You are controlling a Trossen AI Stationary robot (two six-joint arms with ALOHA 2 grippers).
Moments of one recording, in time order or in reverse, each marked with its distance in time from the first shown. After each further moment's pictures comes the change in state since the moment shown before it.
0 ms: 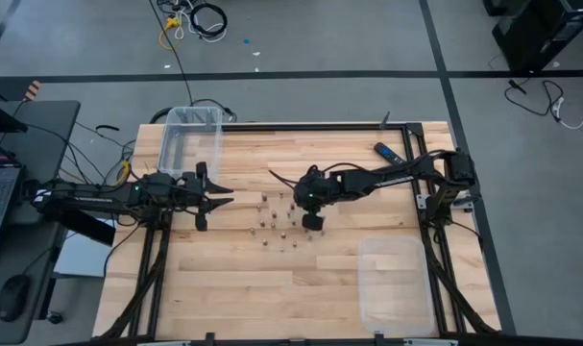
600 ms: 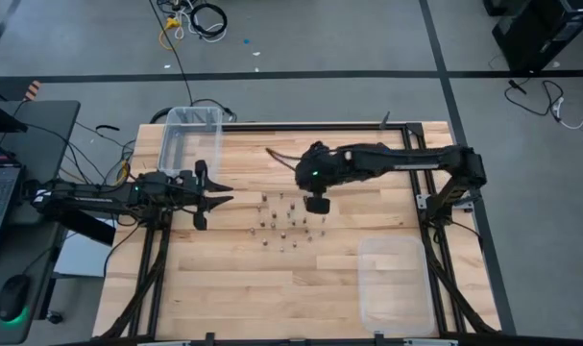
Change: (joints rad) left arm 0.000 -0.001 0.000 0.086 0.016 -0.001; right arm -0.004 -0.108 0.420 -0.502 0.070 -0.121
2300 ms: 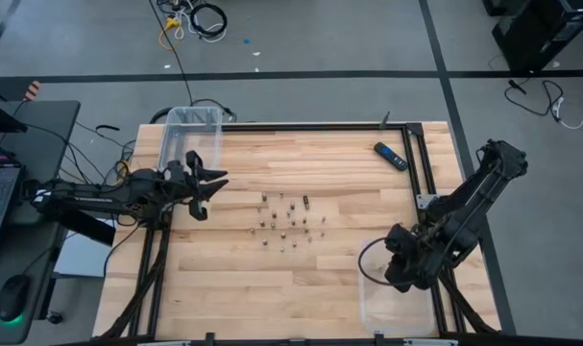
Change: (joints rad) left arm 0.000 0.000 0.000 0.227 -0.136 -0.073; right arm 0.891 -0.421 -0.492 -0.266 0.001 1.603
